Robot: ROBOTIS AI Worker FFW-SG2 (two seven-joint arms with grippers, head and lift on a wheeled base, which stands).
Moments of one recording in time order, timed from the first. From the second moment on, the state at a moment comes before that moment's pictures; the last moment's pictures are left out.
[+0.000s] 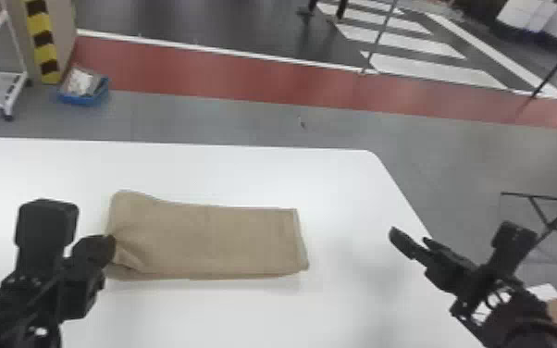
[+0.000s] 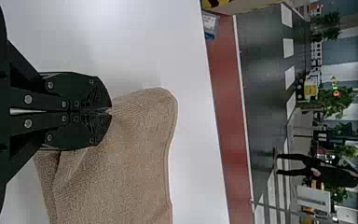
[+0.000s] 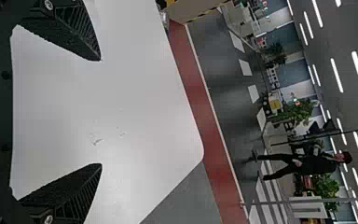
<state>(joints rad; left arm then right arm) 0.15 0.26 -0.32 -2.09 0.30 0.82 0.24 0.29 -0.17 -0.64 -1.94 -0.43 0.69 0.39</state>
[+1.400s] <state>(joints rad) 0.24 0.30 -0.33 -2.21 0.27 0.68 0.12 0.09 -0.09 -0.11 -1.98 -0.21 1.00 0.16</state>
